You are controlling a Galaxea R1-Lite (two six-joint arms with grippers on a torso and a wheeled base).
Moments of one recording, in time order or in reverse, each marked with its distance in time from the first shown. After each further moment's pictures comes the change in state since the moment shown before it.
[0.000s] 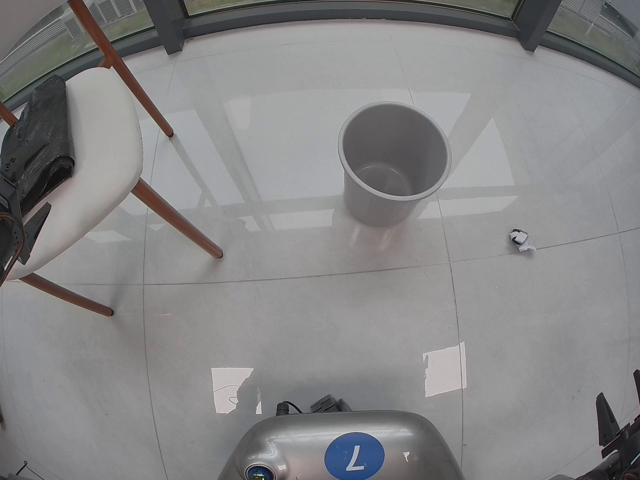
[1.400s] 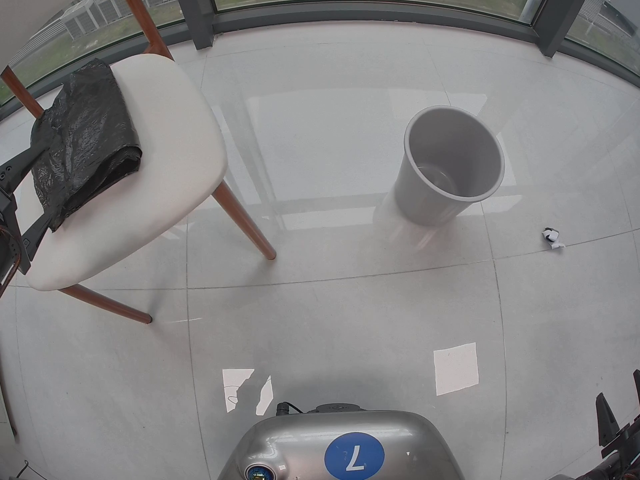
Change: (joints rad) left arm -0.073 -0.067 0.037 0.024 -0.049 0.006; right arm -0.001 0.001 0.000 0.000 0.001 0.000
